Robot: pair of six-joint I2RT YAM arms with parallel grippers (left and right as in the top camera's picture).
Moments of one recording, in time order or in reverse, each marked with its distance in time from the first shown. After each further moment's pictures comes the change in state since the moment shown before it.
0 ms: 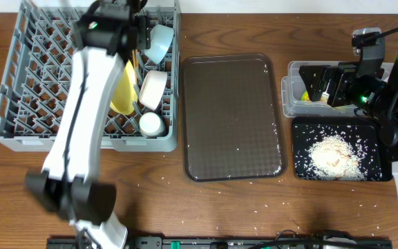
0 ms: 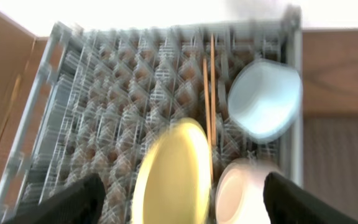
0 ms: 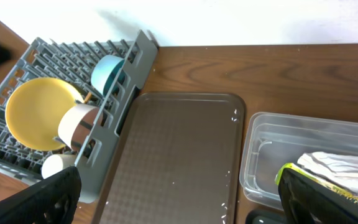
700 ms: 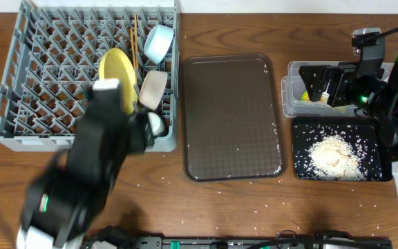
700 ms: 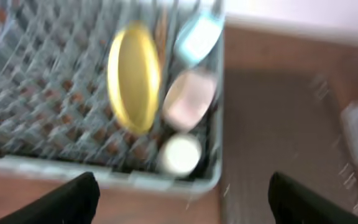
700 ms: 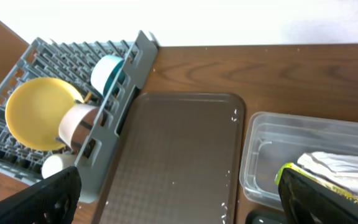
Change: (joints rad) left arm -0.251 -0.898 -0.779 0.082 0.036 -0.303; right arm 0.000 0.000 0.000 0.001 0.000 0.000
